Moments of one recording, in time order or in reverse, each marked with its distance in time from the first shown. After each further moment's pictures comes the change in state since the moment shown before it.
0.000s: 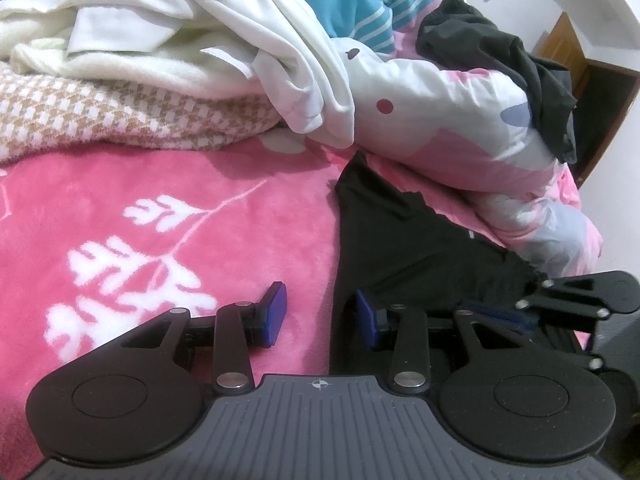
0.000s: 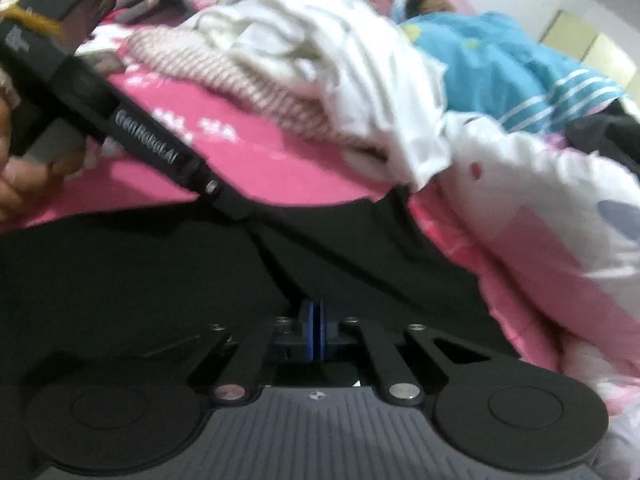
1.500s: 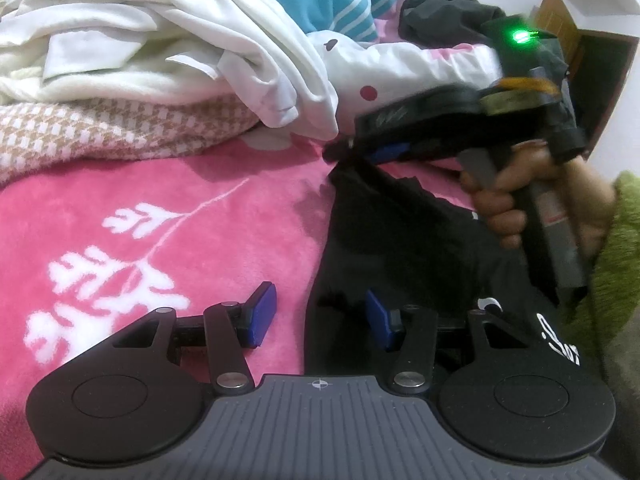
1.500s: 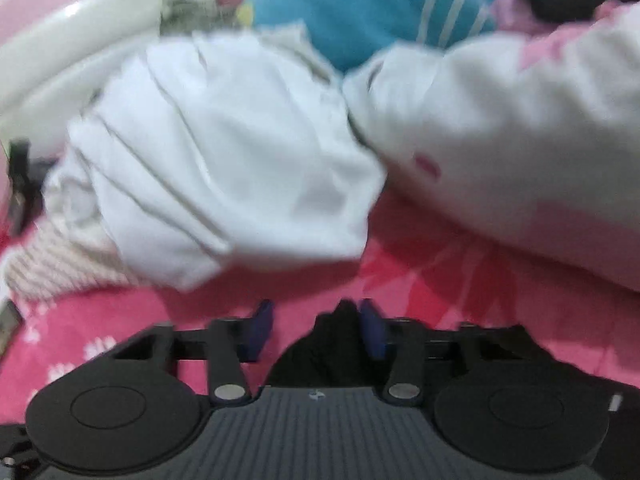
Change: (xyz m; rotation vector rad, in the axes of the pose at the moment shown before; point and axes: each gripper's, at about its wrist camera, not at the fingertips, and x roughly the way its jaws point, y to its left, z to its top) left arm 0.008 -0.020 -0.005 0.098 0.001 0.048; right arm 0.154 -0.138 0.083 0.637 0.072 0.162
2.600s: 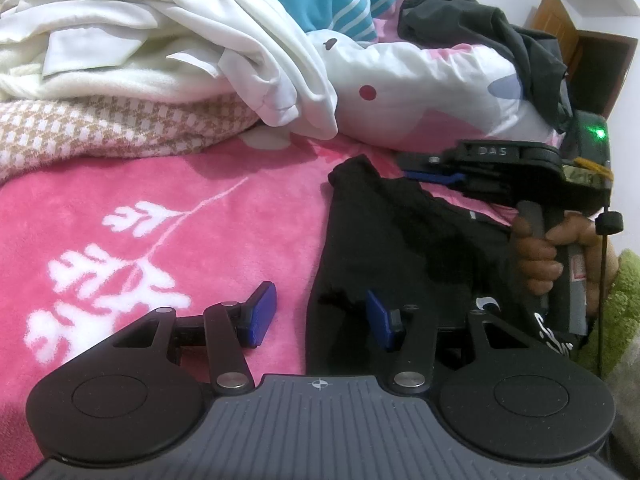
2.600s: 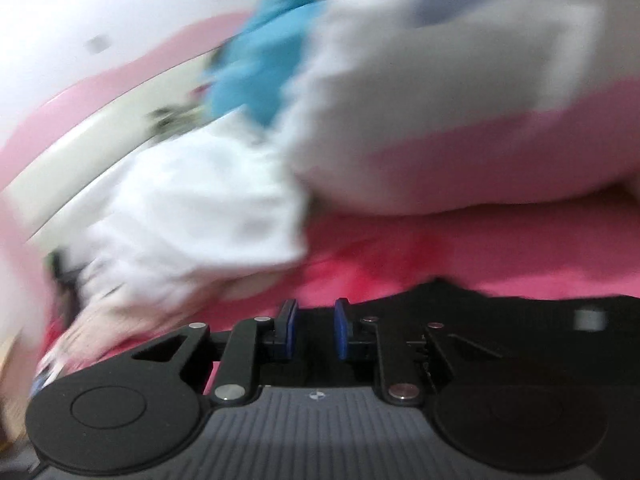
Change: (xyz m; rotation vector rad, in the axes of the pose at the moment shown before) left arm -0.002 0.000 0.000 -0.004 0.008 -0.007; right arm -0.033 -0.063 -0.058 0.230 -0.213 0.221
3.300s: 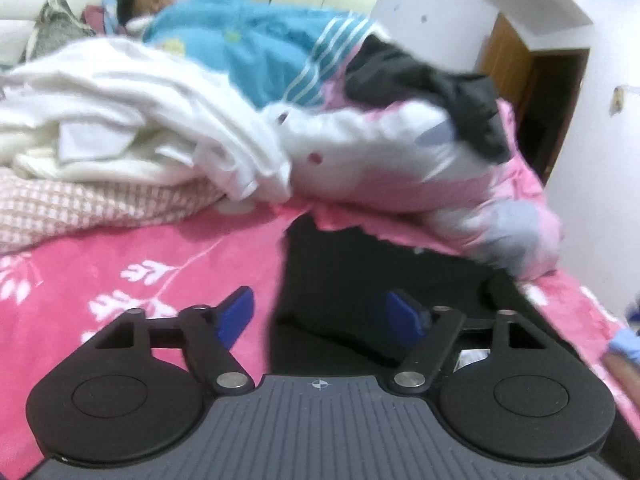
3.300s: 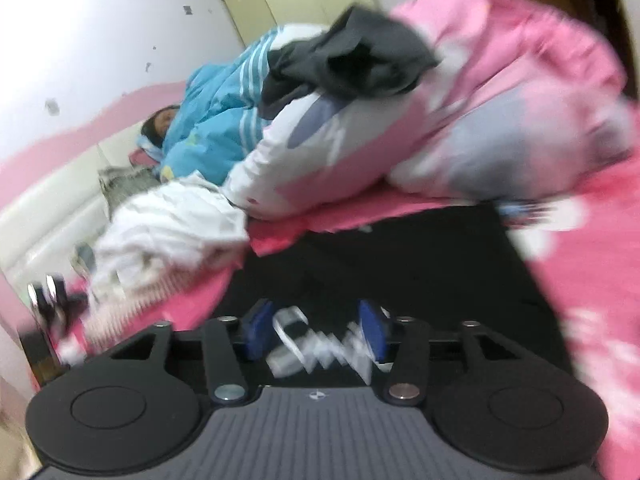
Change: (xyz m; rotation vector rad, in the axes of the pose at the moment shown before) left arm -0.090 -0.033 -0.013 0.064 -0.145 -0.084; right arm -0.306 0.145 -0.128 0.144 -0.218 -0.440
